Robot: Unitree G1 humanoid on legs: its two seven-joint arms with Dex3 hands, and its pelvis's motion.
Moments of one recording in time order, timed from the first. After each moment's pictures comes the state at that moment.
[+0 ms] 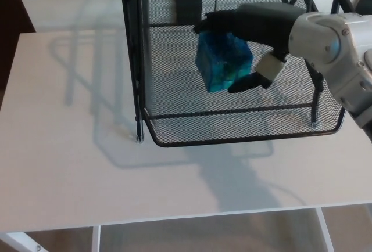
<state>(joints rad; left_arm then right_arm) 0.18 0.61 0.16 1.13 -0.03 -0.05 -0.17 -0.94 -0.43 0.52 0.43 -0.52 0.08 0.55</state>
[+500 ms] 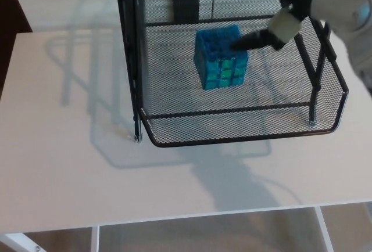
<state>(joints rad) 0.18 0.61 0.15 1.16 -0.01 -0.07 -0.16 -0.99 -0.48 0.33 0.28 -0.49 0.15 0.57</state>
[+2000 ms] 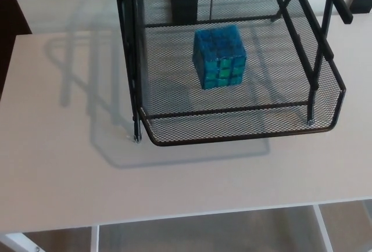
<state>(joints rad) 0.17 0.60 0.16 1.14 -0.01 -0.07 -0.16 -0.10 -0.77 -0.69 0.64 -0.32 0.07 0.35</state>
